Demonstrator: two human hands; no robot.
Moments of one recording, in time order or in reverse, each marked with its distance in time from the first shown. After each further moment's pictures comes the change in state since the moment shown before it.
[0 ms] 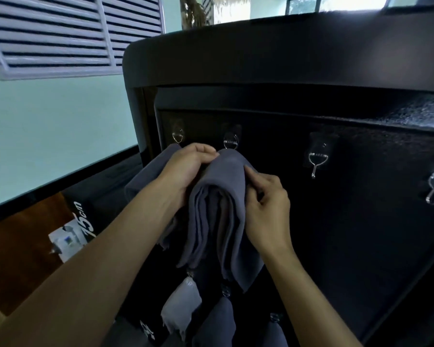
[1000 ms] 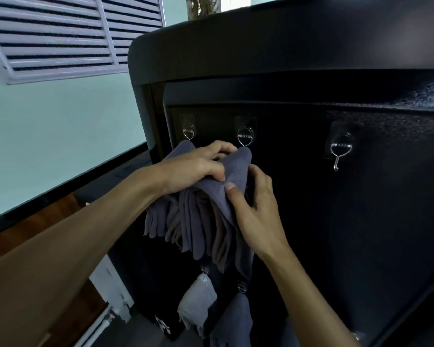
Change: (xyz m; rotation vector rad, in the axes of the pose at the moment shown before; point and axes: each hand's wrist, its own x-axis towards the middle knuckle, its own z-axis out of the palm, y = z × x) left_hand -0.012 0.024 -0.036 0.706 -0.556 0.102; right_hand -0.008 0.009 0.033 0.020 -0.153 0.047
